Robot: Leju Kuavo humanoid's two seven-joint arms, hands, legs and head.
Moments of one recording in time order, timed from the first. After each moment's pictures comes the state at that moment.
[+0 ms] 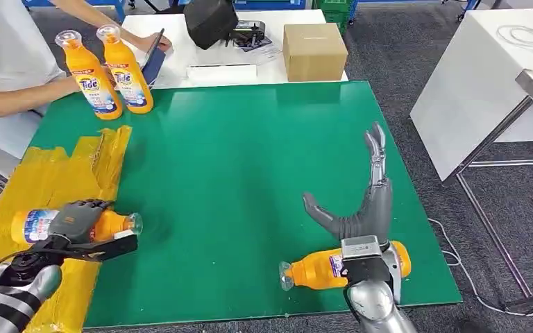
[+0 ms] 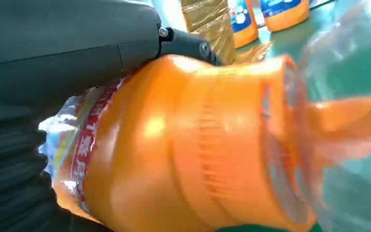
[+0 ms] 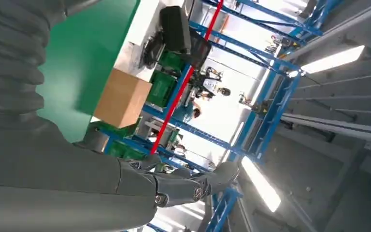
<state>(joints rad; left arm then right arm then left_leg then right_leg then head) -0.31 0.44 -0.41 -1.08 -1.04 0.07 -0.11 -0.06 0.03 0.33 -1.75 0.42 -0.43 -0.40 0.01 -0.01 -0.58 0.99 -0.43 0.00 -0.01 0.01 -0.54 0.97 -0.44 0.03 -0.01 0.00</state>
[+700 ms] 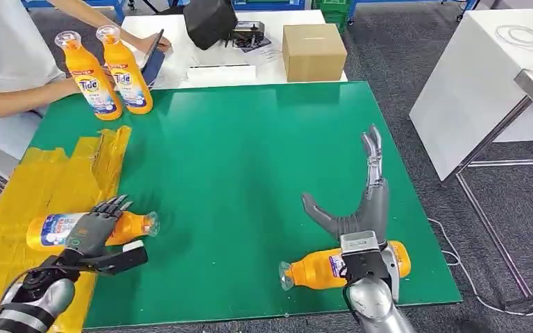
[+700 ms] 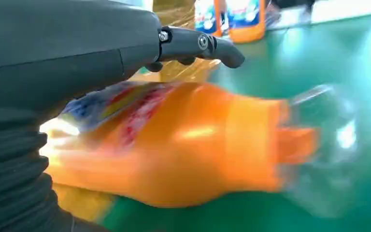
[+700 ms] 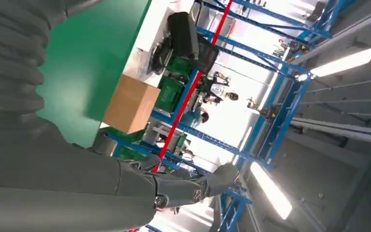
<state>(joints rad) -0.20 0.36 -0.34 -1.15 -0.90 0.22 -0.25 -0.06 0.03 0.33 -1.72 0.39 -0.42 -0.39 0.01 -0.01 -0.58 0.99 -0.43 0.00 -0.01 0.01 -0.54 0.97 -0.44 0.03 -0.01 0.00</state>
